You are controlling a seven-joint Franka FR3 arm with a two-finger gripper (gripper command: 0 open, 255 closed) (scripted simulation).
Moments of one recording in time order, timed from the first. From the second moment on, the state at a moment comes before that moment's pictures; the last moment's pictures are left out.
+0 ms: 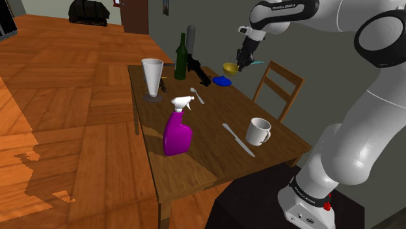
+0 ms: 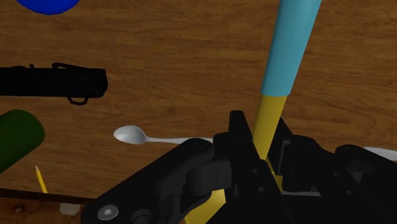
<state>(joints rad) 0.16 -0.05 -0.54 -1.84 0.06 1.96 -1.58</state>
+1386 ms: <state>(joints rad) 0.21 -0.08 -0.48 -1.63 0.03 1.74 -1.46</state>
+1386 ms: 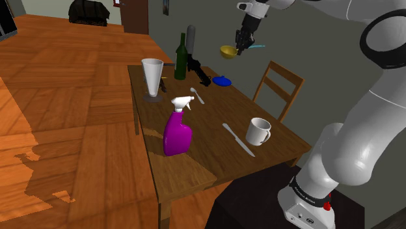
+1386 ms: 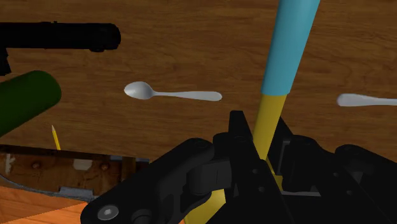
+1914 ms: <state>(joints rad) 0.29 -0.15 -0.36 -1.72 -0.03 1.76 -1.25</state>
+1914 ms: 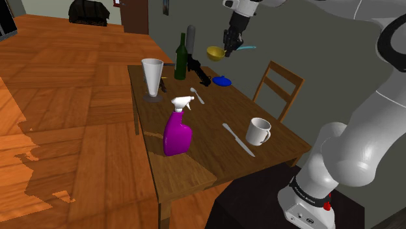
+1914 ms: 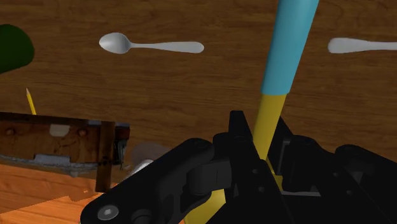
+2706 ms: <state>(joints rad) 0.41 -0.10 -0.20 -1.67 -0.05 1.75 -0.97</state>
